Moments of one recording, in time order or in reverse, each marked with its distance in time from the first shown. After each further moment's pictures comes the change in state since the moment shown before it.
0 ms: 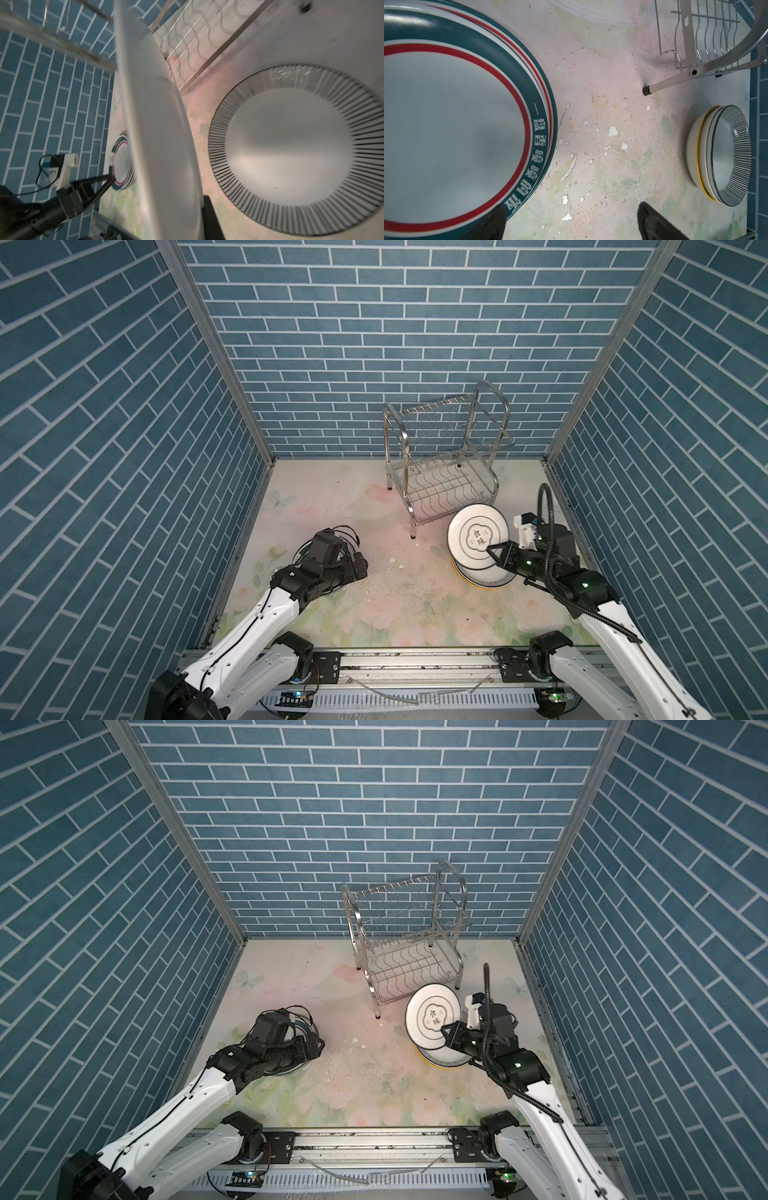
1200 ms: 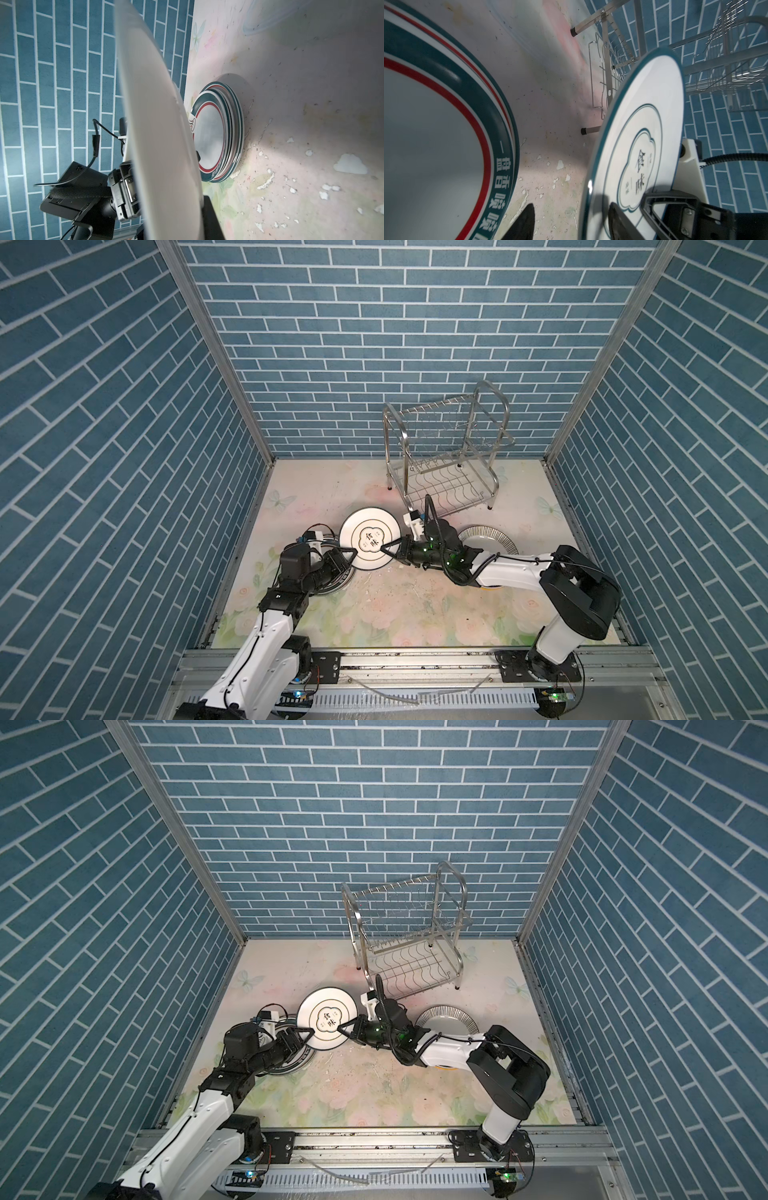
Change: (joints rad) left arm 0.332 -0.137 -0.292 0.544 0.442 -0.195; right arm 0.523 0.900 0.128 1.108 -0.080 0.485
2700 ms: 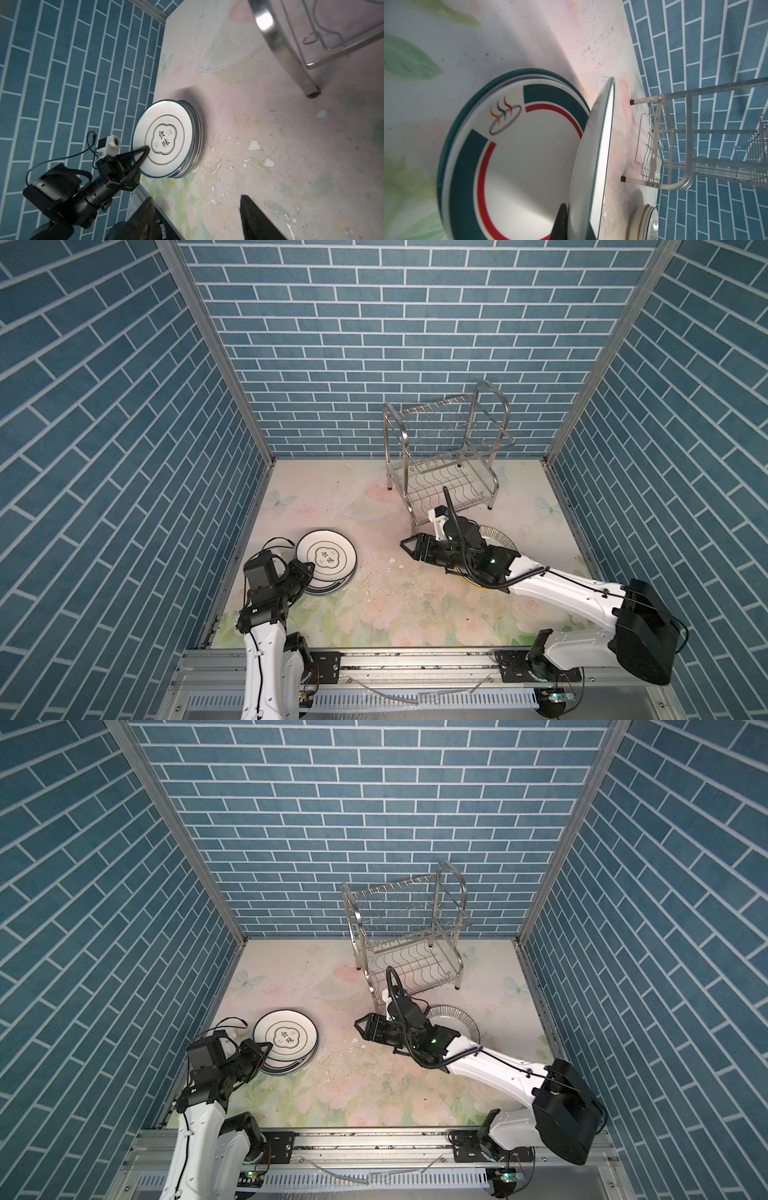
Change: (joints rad) left arm 0.482 -0.143 0.031 -0.408 0.006 0.146; right arm -0.014 -0.385 -0.017 -0.575 0.283 -0.228
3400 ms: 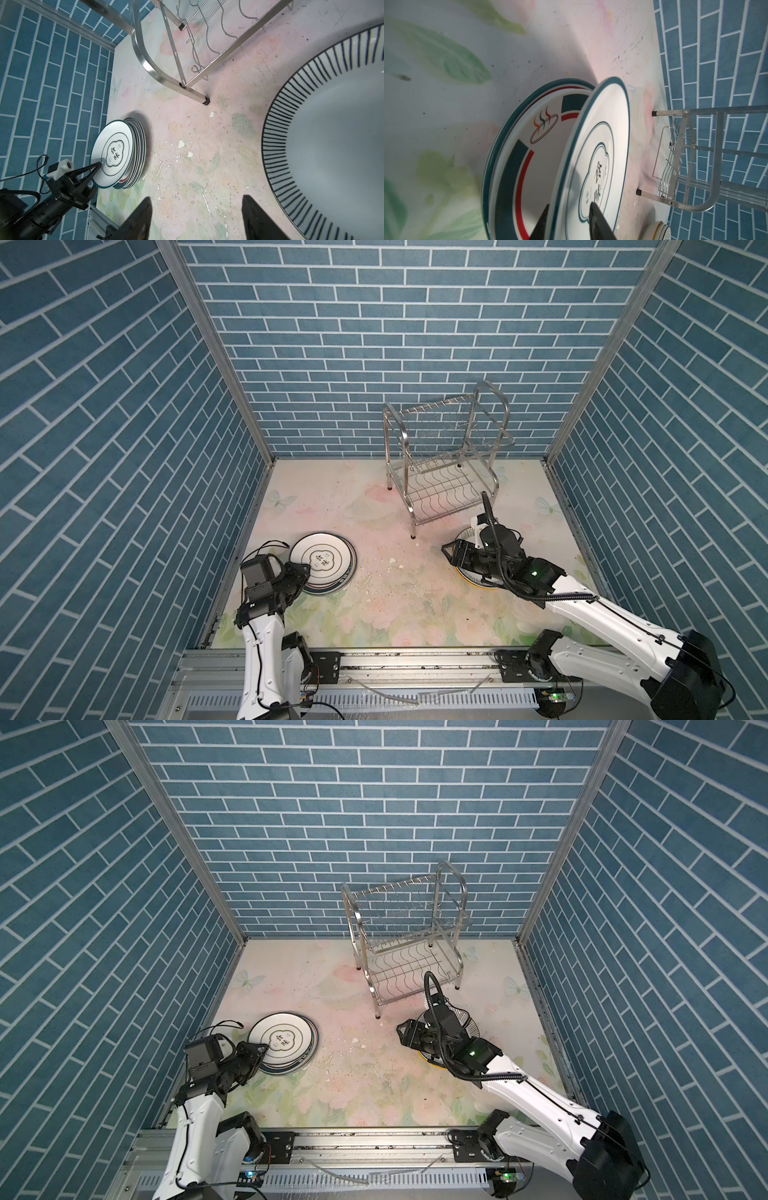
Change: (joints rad) left arm 0.042 0.080 0.009 -0.020 -0.049 0.025; right arm -0.156 -0.289 -0.122 -0.286 0.093 -0.074
